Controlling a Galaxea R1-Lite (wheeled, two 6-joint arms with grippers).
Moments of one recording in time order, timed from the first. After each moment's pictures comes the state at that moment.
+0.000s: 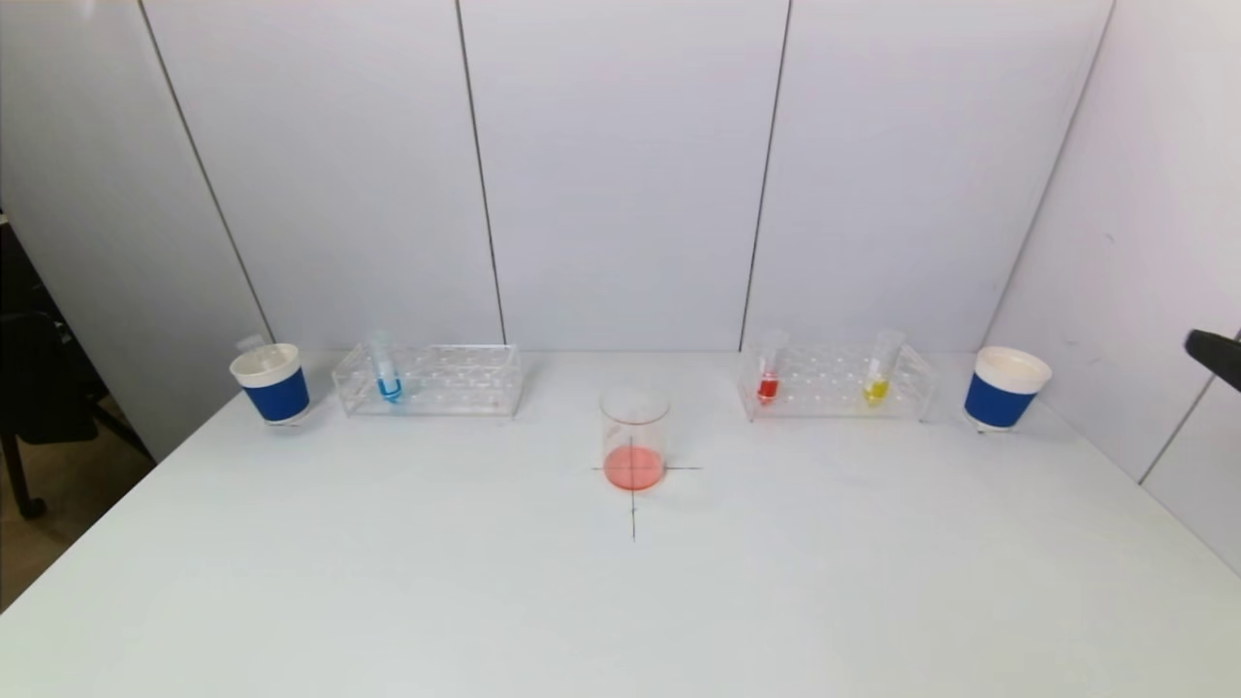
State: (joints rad) left arm -0.01 0.00 0.00 0.00 0.00 -0.01; right arm 0.00 0.97 -0.62 -0.26 0.06 0.01
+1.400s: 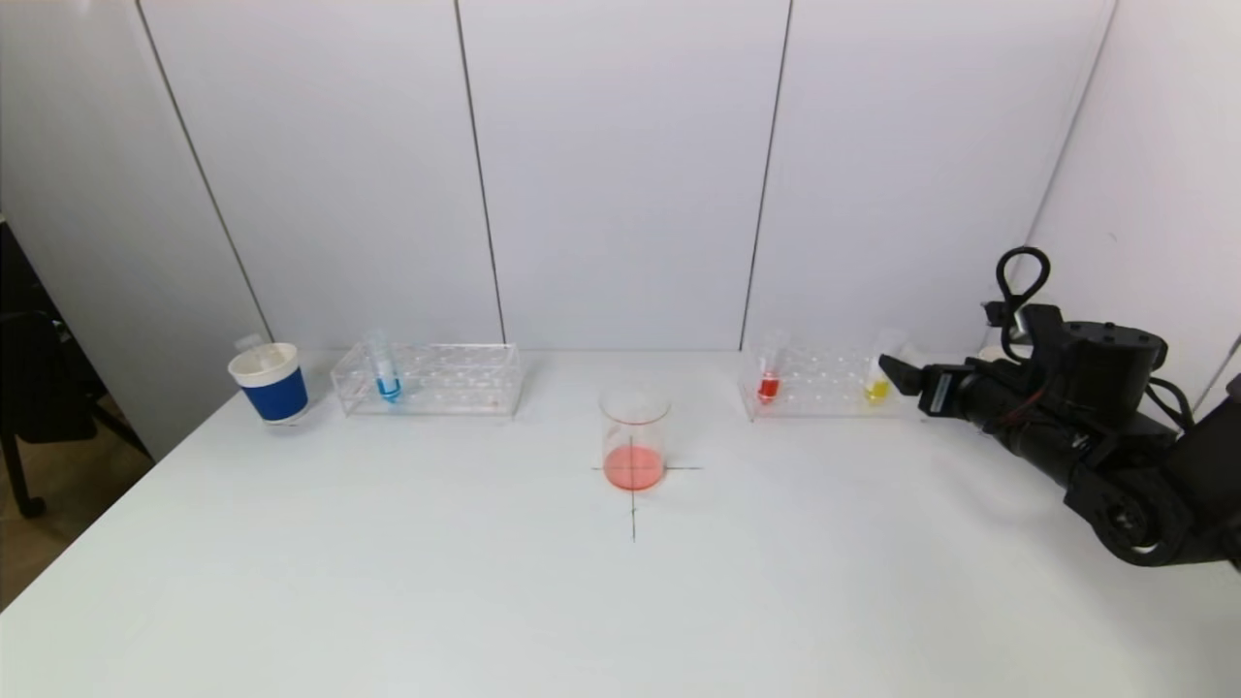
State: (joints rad) left arm -0.01 0.00 0.00 0.00 0.00 -0.01; right arm 0.01 2.07 -0.69 -1.18 0.02 0.09
